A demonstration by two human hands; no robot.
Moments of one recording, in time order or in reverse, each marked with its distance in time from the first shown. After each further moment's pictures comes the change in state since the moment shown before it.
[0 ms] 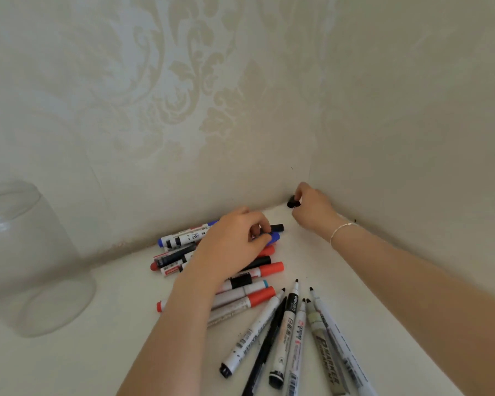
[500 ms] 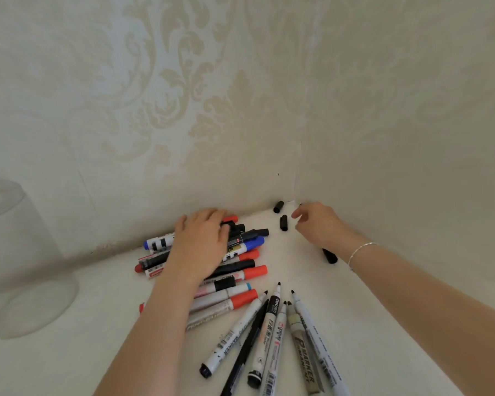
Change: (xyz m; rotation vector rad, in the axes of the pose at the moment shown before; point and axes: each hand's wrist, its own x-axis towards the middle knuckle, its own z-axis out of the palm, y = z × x) left_hand 0.003 -0.025 0.005 0.343 0.122 -0.156; right_hand -0.027 0.025 -0.027 -0.031 -0.077 0.030
